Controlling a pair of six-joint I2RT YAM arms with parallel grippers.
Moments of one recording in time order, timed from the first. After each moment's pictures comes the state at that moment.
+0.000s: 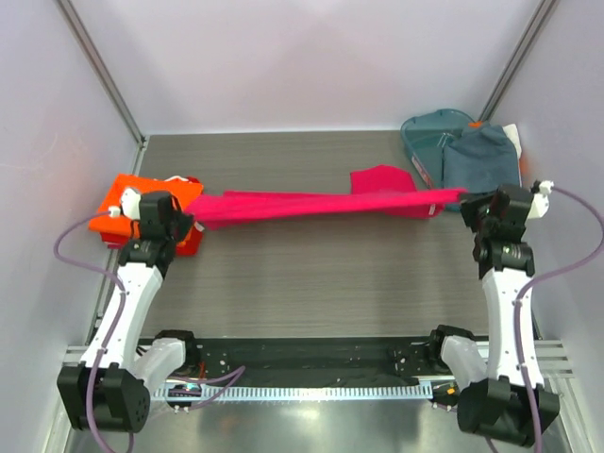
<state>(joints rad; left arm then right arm) -0.03 1.00 0.86 -0.46 -0.26 -0.99 -0.25 0.92 0.91 -0.40 0.04 0.96</state>
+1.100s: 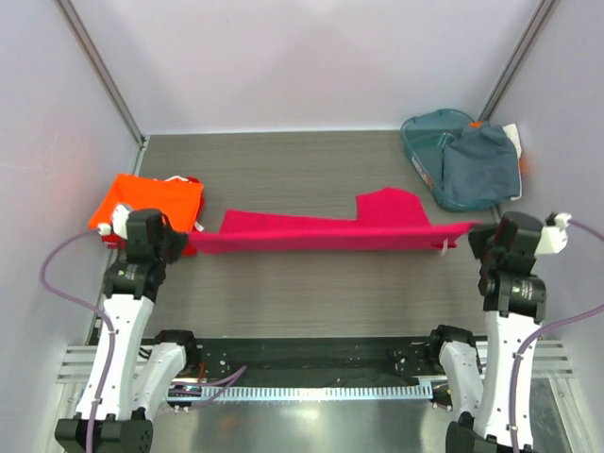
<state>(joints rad) -0.03 0.76 0.80 -0.73 -0.21 -0.98 -0.26 0.63 0.88 -0.82 0.18 0.96</state>
